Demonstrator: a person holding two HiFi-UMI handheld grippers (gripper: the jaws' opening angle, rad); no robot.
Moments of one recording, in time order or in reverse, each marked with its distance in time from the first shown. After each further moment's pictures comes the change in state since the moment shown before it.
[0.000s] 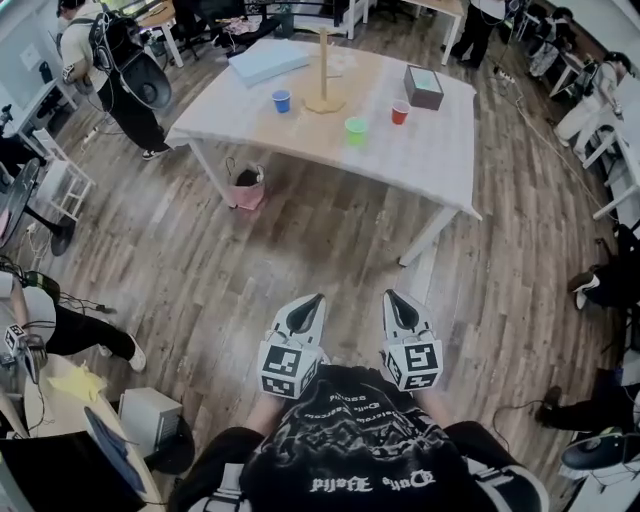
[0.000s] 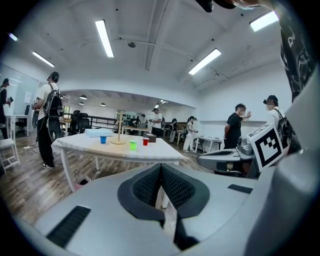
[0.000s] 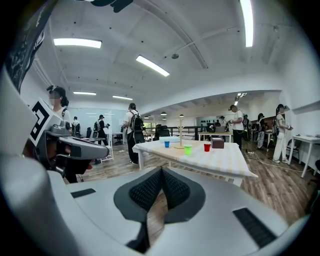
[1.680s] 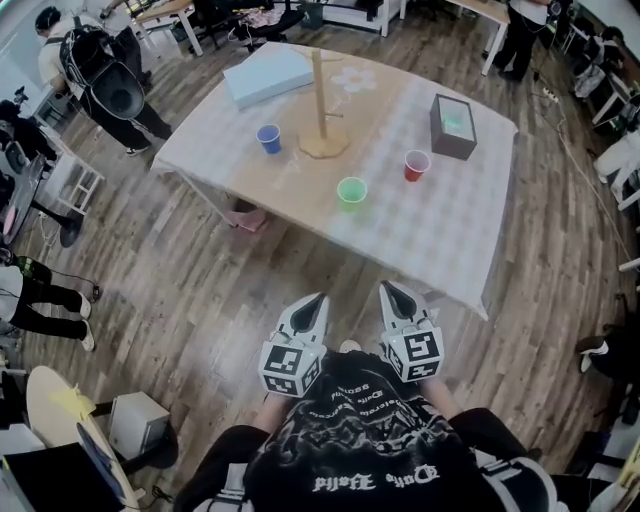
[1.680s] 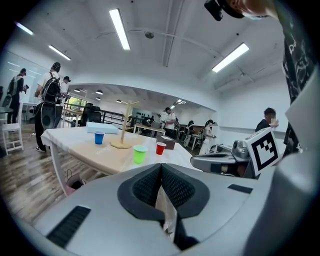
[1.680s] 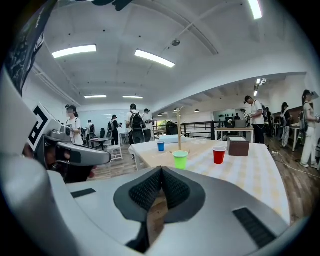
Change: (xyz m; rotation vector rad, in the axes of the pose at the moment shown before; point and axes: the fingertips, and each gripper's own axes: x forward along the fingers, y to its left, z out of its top) left arm 0.351 0.109 0.089 -0.136 -0.023 0.136; right arm 0.316 -0.235 0.070 -0.020 0.025 0.220
